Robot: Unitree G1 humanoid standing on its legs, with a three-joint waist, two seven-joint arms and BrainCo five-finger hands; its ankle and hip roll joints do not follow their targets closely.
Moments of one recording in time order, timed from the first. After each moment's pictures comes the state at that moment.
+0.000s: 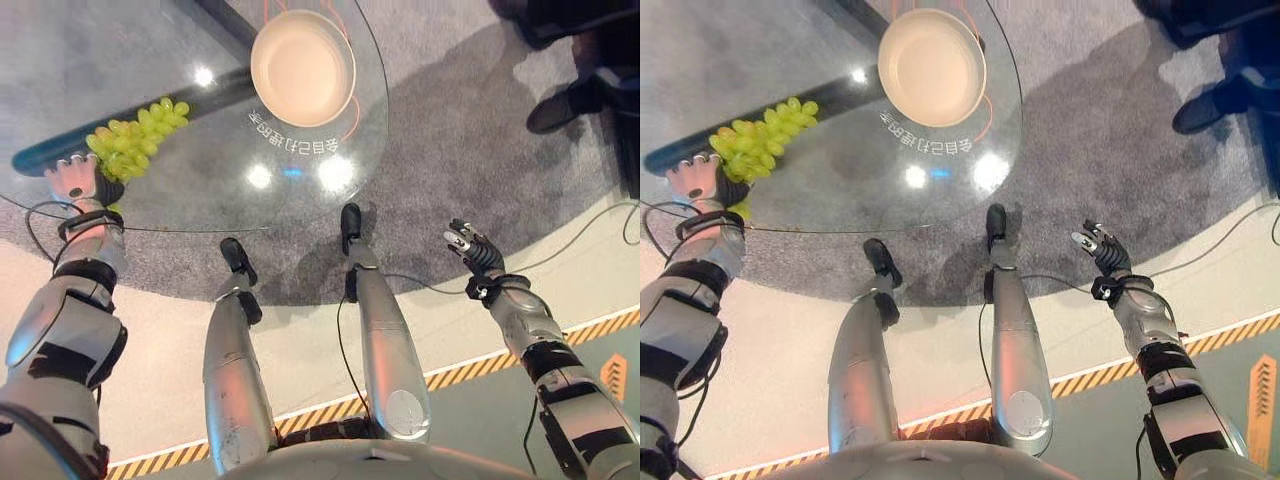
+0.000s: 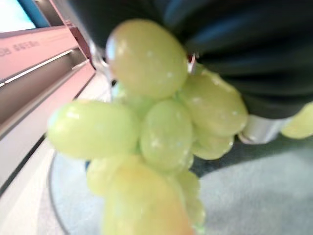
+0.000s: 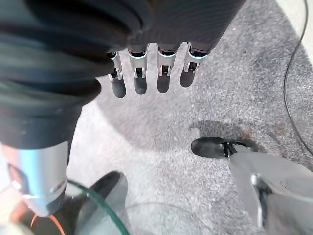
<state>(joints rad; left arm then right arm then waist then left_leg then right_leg) -0.81 0.78 -0.53 1.20 0.42 0.11 0.64 -0.33 -0.55 0.21 0.78 0.68 -0.13 0.13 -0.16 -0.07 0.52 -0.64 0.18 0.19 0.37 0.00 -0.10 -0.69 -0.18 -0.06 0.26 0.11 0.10</state>
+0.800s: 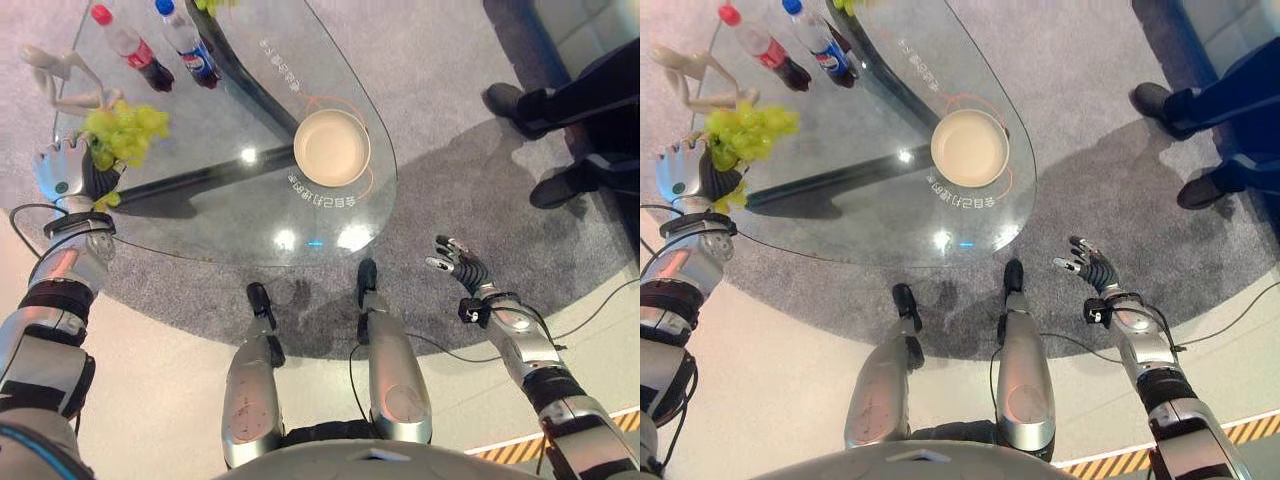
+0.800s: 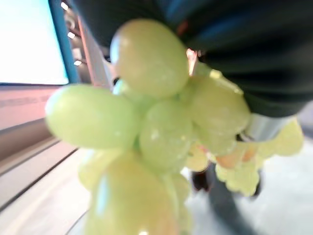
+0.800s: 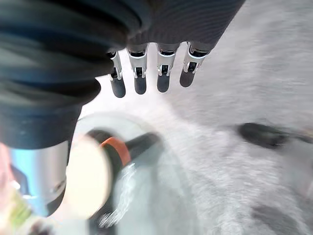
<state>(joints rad) -0.66 0.90 -0.35 0.81 0.51 0.02 0.67 -0.20 -0.58 0.21 0.47 0.39 -0.14 0.09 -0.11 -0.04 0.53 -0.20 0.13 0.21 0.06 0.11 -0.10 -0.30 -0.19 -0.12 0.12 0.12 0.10</state>
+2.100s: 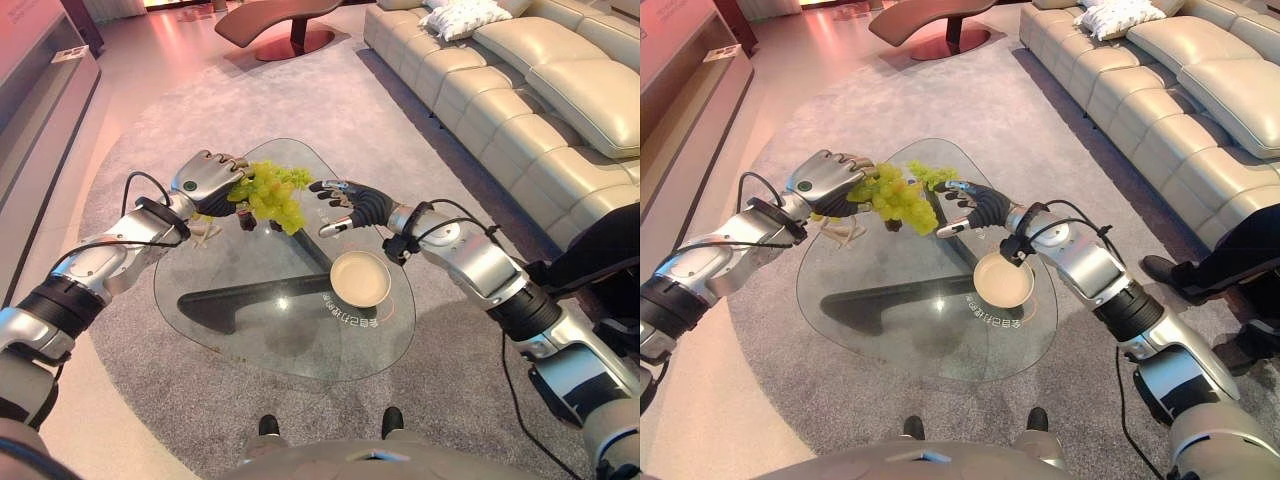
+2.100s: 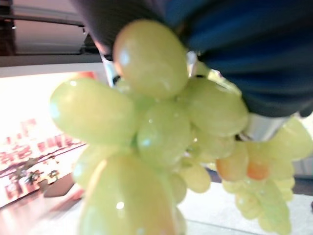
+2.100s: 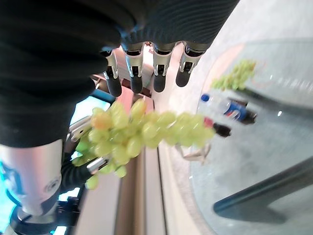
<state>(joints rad) -0.65 1.03 -0.65 0.20 0.75 -0.14 0.23 -0.67 -0.55 0.57 -0.05 0.37 0.38 0.23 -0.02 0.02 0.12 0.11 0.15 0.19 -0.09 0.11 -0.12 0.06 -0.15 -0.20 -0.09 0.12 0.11</state>
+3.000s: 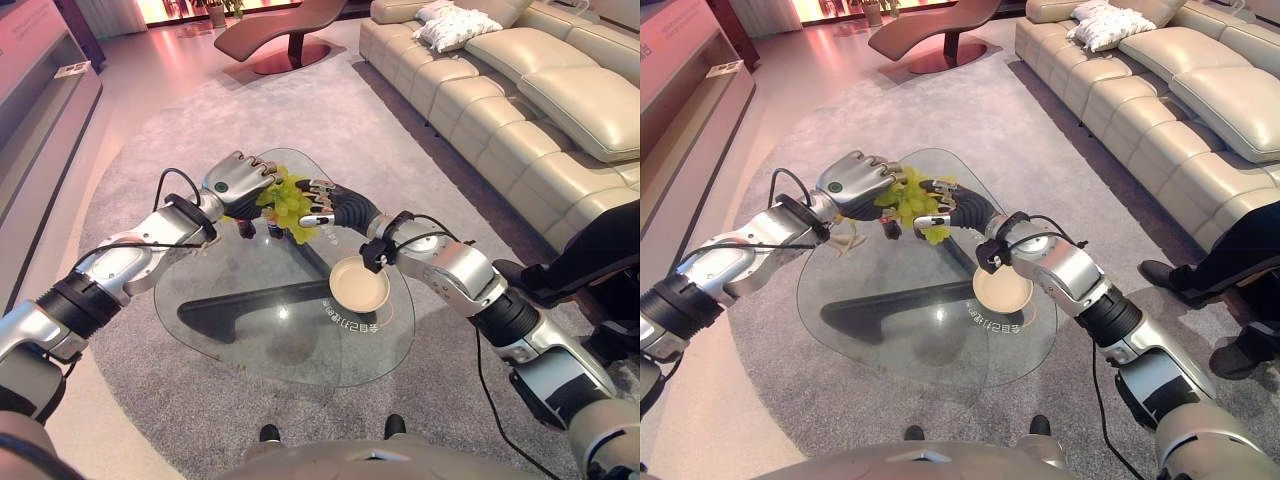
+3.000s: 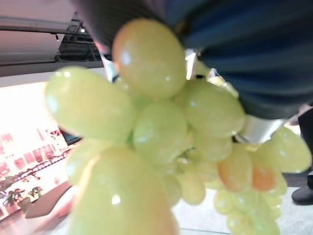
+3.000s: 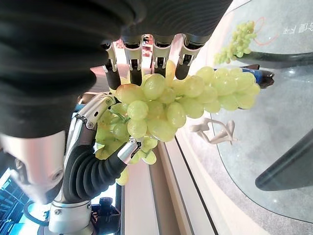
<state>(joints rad) -0.68 1.00 -0.71 0.04 0.80 -0.06 0.12 -0.66 -0.48 0.59 -0.07 0.61 0.43 0.04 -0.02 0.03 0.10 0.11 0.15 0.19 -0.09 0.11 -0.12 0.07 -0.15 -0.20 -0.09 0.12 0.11</state>
